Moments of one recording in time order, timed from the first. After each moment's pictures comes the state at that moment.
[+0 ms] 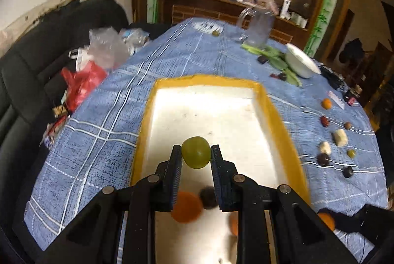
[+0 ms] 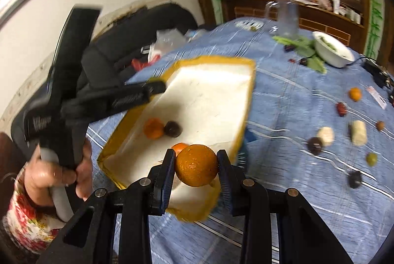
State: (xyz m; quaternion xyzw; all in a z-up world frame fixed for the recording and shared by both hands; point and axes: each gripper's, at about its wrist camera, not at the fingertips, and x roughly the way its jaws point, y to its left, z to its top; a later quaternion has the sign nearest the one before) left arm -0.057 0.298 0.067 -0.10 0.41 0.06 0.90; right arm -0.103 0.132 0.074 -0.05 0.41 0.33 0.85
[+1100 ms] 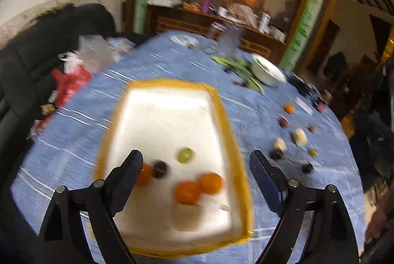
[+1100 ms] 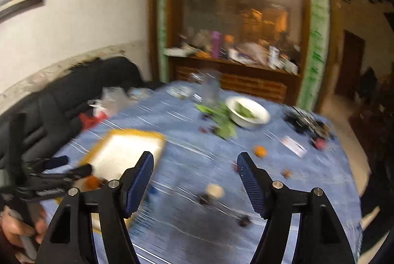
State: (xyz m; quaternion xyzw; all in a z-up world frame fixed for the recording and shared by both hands) left arm -0.113 0.232 0.103 -0.12 0.37 0.01 0.92; right arm -0.102 0.009 0.168 -0.06 0.26 0.16 0.95
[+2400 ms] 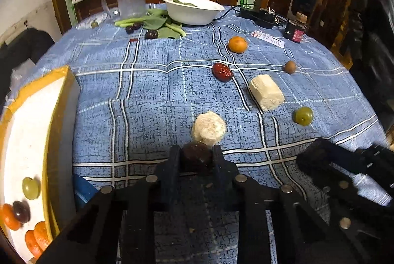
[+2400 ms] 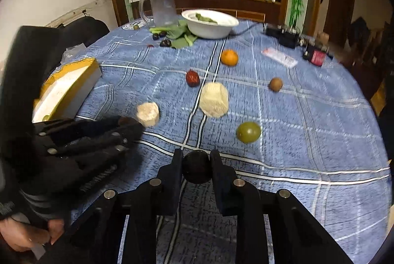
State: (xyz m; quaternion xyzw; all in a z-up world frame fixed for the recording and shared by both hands) left arm 0.002 0.056 0.009 0.02 0.44 -0.08 0.90; right arm -0.037 -0.054 0.031 -0.04 0.40 0.11 0.91
